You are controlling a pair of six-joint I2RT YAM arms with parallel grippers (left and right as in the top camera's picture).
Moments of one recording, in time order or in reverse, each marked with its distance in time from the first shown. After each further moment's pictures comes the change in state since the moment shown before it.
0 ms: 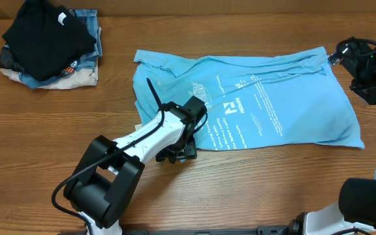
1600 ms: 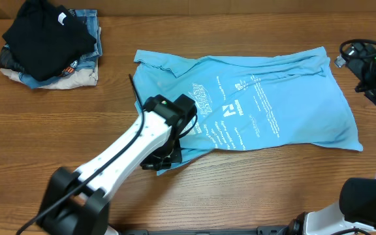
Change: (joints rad) left arm 0.018 -0.227 0.080 -0.447 -0.016 -0.021; right arm -0.023 0.000 0.000 -0.016 0.113 0.021
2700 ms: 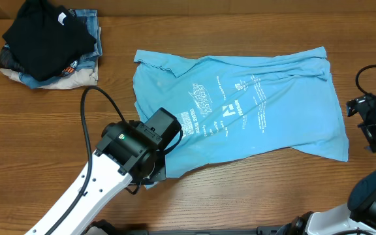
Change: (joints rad) left arm -0.053 -0.352 0.015 -0.140 -0.052 0.011; right arm -0.225 0.000 -0.474 0.142 0.053 0.164
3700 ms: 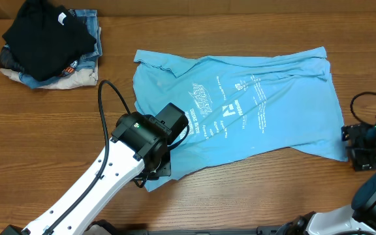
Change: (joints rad) left arm 0.000 0.083 0.000 0.022 0.000 0.001; right arm -0.107 0.000 -0.412 0.401 0.001 0.107
